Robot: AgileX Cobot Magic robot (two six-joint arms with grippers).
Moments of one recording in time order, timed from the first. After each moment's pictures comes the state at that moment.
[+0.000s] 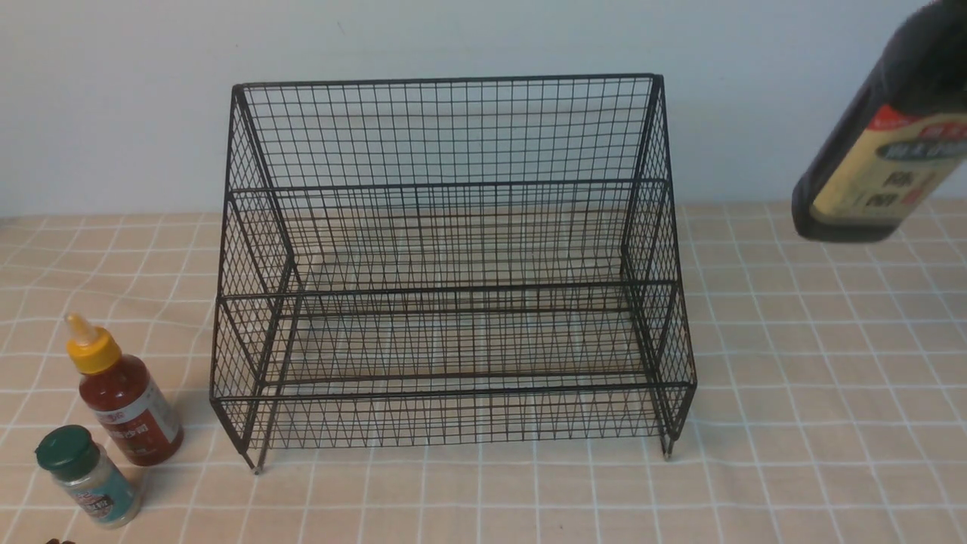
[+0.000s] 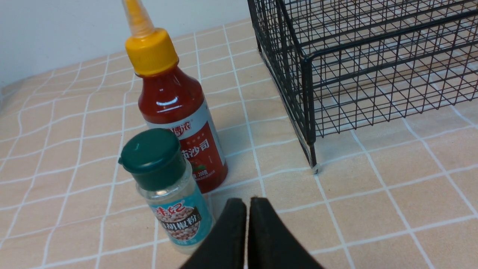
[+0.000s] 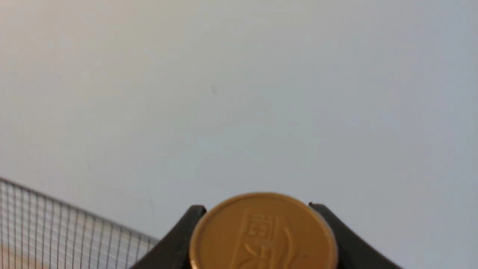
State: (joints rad) right arm 0.12 0.96 -0.89 -0.95 -0.21 0.81; left arm -0.05 -0.01 0.02 -0.06 0.39 0.25
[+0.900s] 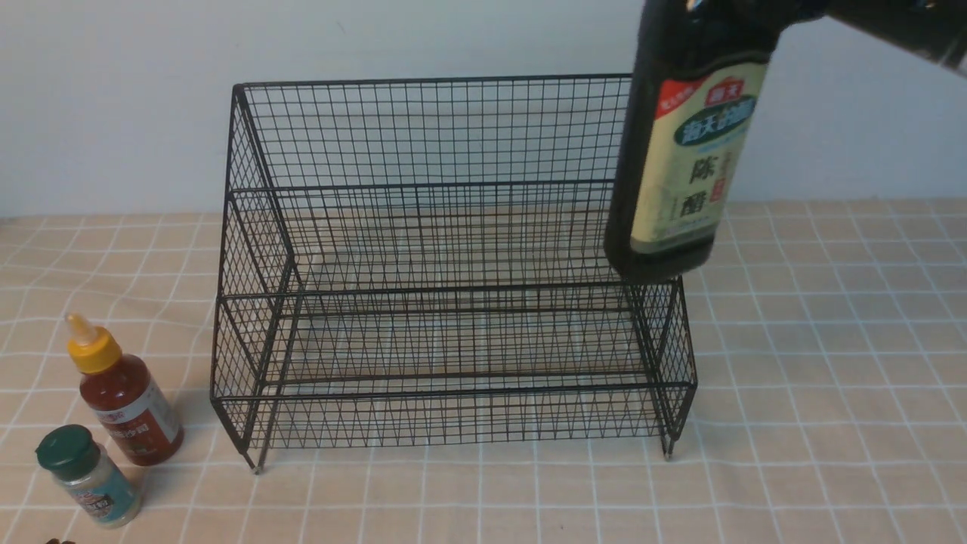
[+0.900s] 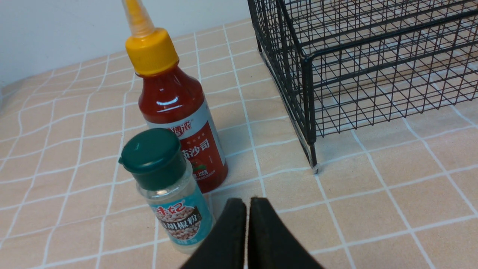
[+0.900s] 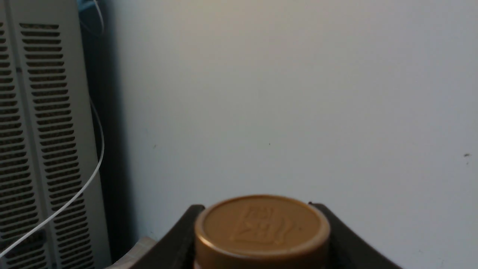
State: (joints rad) right arm 0.27 1.38 -1.17 -1.07 -0.57 1.11; left arm -0.05 -0.01 0.02 -0.06 0.39 0.25
